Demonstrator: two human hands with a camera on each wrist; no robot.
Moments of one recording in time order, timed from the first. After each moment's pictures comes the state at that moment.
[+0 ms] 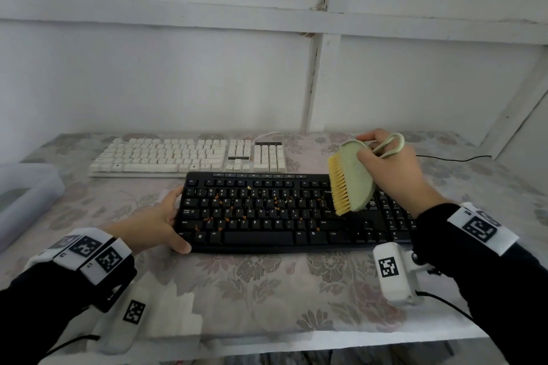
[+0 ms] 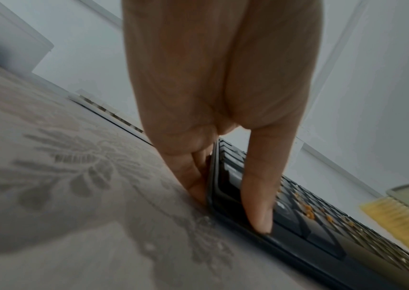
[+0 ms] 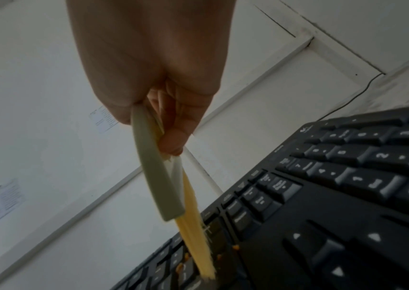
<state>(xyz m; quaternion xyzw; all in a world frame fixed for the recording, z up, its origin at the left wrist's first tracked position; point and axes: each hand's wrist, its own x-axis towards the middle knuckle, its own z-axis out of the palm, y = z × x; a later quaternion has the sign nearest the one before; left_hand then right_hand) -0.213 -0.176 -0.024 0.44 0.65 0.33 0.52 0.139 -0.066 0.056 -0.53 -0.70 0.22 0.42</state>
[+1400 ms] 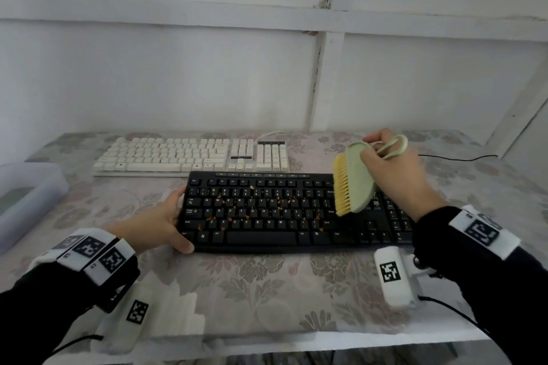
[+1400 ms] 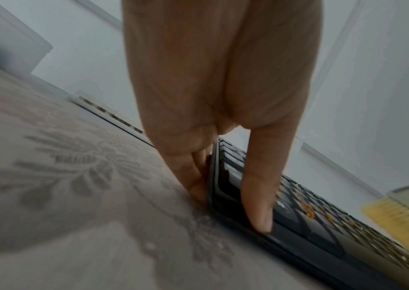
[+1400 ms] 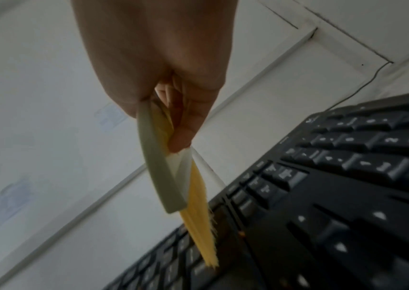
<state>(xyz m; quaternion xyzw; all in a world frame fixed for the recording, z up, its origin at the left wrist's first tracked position) -0.208 -0.180 -0.018 0.45 0.65 0.32 0.51 0.132 -0.075 0.058 -0.54 -0.69 0.22 0.43</state>
